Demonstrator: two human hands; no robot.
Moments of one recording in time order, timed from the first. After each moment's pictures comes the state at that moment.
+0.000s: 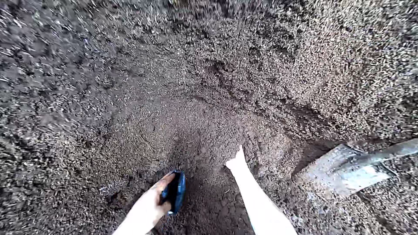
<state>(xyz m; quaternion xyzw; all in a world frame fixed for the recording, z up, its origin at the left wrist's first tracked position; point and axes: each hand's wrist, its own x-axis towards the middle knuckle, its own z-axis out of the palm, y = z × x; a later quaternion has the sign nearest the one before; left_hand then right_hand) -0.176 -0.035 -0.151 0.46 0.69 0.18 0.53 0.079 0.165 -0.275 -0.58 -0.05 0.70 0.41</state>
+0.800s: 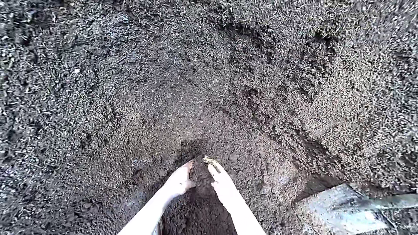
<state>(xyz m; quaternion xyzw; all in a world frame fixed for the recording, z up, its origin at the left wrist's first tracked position) -0.164 -0.017 -0.153 0.44 0.71 0.16 0.53 0.006 0.055 -0.147 -0.43 -0.53 0.71 0.15</state>
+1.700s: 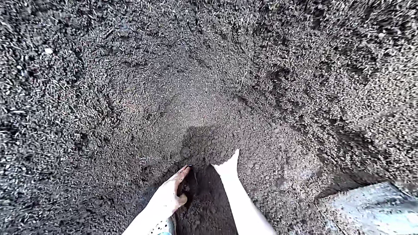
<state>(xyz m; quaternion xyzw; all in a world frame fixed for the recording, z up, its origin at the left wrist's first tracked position) -0.203 -0.089 -0.172 0.42 0.71 0.19 0.53 -0.049 0.087 -0.277 -0.52 -0.05 0.77 0.37</state>
